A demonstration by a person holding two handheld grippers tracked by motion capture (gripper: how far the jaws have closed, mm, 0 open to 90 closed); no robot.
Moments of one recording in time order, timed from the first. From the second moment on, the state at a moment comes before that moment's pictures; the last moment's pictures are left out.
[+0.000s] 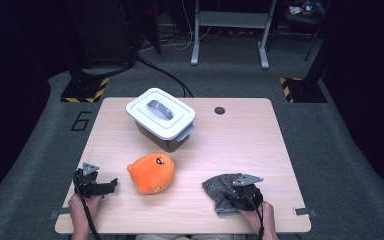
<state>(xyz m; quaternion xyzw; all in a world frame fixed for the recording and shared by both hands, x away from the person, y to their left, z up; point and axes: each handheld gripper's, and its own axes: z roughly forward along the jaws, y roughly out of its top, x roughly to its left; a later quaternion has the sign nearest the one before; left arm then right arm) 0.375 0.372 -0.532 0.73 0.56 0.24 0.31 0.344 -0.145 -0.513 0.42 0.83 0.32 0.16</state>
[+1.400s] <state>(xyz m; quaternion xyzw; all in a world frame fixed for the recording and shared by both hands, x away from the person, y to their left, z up) 0.375 0.372 -0.532 0.73 0.56 0.25 0.31 0.387 -0.224 -0.475 0.47 0.78 0.36 0.23</state>
